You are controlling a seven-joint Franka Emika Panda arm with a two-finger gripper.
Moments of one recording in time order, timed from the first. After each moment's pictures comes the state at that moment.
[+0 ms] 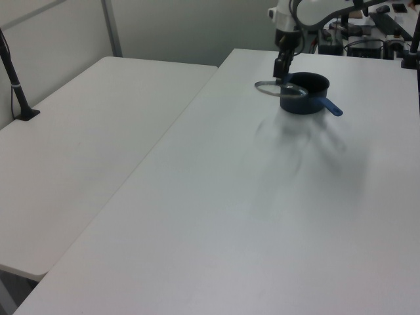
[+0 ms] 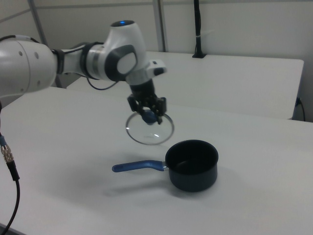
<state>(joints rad) -0.19 0.32 0.06 -1.60 -0.10 2.05 -0.10</state>
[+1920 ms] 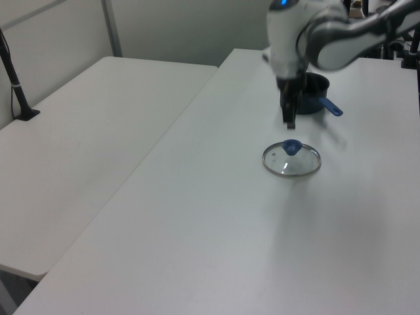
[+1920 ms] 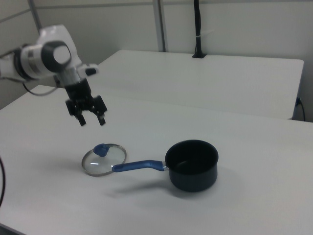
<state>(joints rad) 0.17 0.13 0.05 -1.82 -0.24 1.86 0.21</state>
